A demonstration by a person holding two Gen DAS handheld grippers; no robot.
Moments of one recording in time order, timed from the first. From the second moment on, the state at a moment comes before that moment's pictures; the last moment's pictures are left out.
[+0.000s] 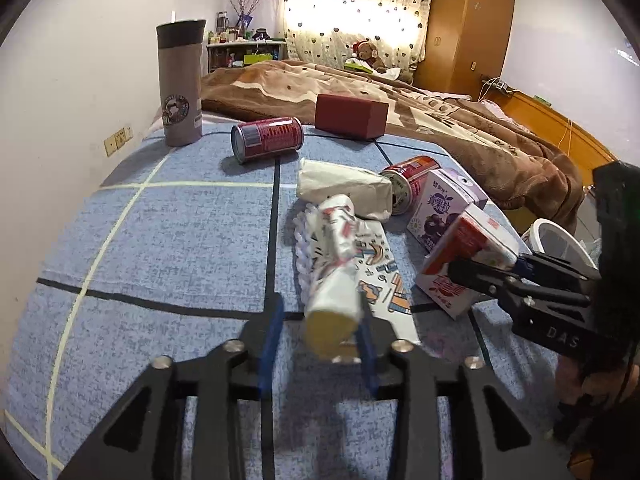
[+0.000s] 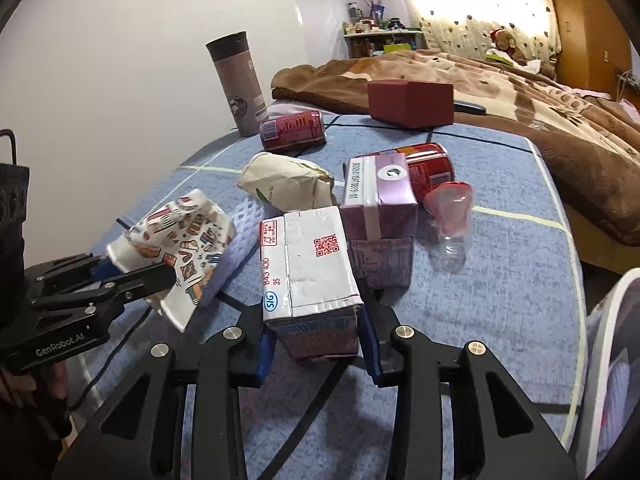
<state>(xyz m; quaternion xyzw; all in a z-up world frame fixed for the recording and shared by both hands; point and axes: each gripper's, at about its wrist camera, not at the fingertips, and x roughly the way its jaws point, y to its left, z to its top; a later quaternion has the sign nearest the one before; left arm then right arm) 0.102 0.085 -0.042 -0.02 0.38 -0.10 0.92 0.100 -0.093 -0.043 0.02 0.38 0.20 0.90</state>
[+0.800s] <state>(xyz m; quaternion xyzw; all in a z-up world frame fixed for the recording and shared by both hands) 0.104 0.045 -0.039 0.04 0.33 -0.12 0.94 0.088 -0.131 -0.039 0.07 0.37 0.13 0.92</state>
